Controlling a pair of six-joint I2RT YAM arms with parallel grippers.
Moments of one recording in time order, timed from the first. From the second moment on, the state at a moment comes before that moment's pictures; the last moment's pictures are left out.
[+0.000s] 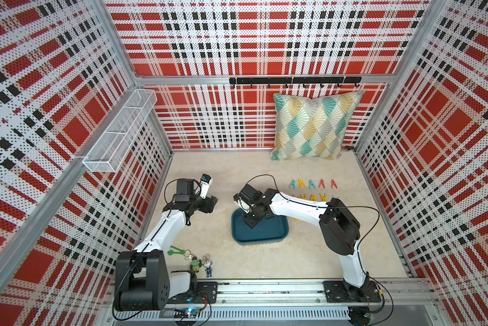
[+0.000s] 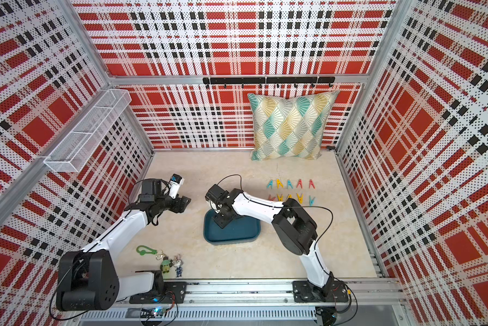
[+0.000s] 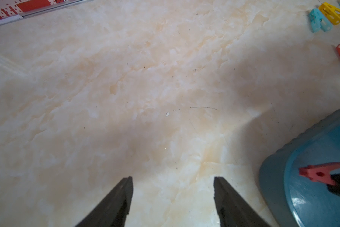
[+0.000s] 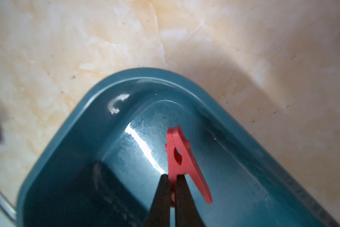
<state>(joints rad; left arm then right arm) 0.02 1.28 0.76 -0.29 0.29 0.30 0.95 2.02 1.59 -0.73 -0.08 0.12</state>
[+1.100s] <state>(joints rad) 0.02 1.28 0.76 -0.29 0.30 0.29 0.38 1.44 1.10 -0.83 -0.03 0.34</state>
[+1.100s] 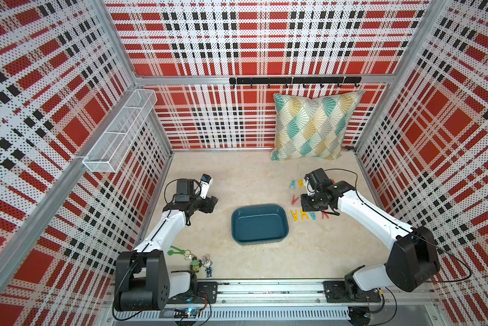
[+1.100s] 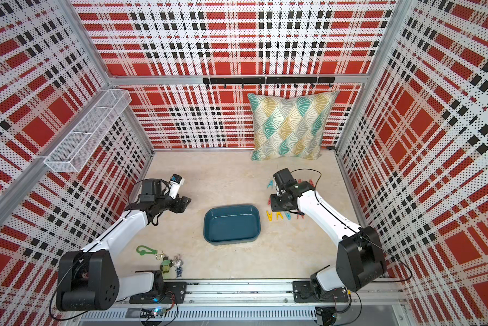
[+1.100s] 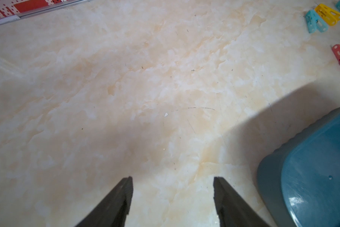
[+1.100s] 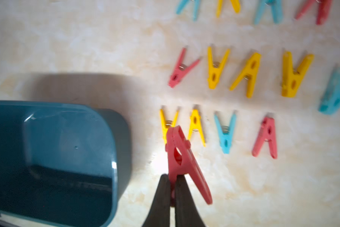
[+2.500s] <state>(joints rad) 0.02 1.27 0.76 -0.29 0.31 0.29 0.07 1.79 1.12 -0.91 0.23 0.29</state>
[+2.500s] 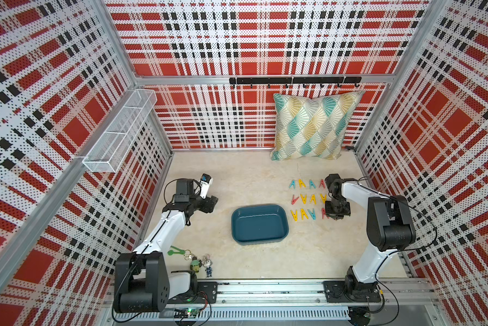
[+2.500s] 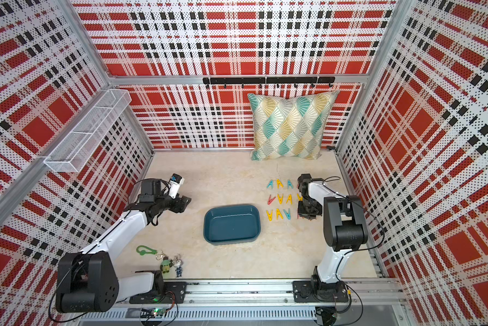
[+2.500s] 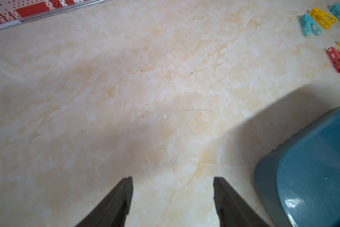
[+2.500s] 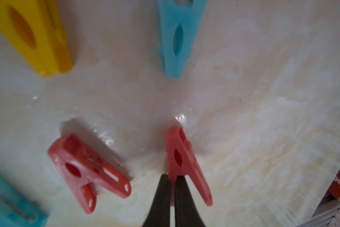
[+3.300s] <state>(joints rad) 0.02 1.27 0.76 -0.29 0.31 0.29 0.07 1.81 1.14 -0.89 0.22 0.29</state>
